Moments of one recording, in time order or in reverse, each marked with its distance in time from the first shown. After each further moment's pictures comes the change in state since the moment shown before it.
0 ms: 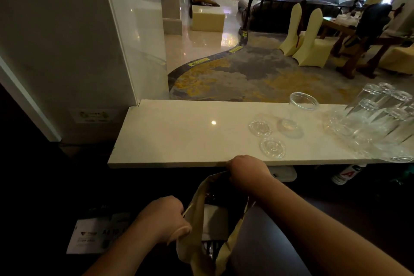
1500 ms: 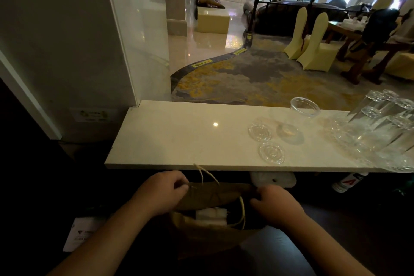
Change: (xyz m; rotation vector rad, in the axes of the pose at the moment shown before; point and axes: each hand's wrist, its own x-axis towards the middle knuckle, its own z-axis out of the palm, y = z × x) left_hand 0.037 -0.004 -0.022 -0.171 0.360 0.157; right_hand -0.055 0.055 0.044 0.349 -0.032 0.246
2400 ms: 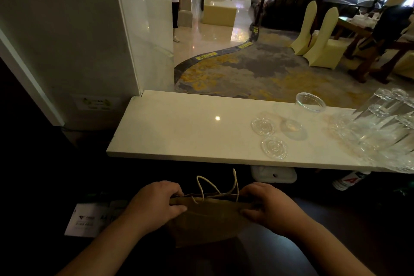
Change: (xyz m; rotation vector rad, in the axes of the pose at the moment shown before) left_hand -0.030 -0.030 0.034 0.111 0.064 0.126; right_hand -0.016 0.011 0.005 0.074 -0.017 -0.422
